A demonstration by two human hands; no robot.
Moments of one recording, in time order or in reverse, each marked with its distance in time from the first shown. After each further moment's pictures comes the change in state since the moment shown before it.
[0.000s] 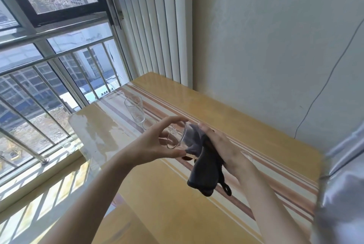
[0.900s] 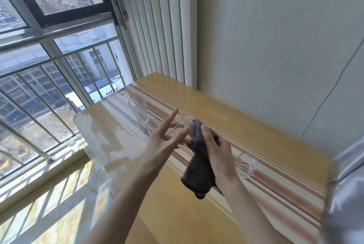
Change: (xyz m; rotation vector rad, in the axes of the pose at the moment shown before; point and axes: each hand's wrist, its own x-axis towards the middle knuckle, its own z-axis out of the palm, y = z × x) left_hand 0.007 0.001 0.037 -0.257 0.491 -0.069; right_hand -0.006 0.012 0.035 0.186 0.315 -0.205
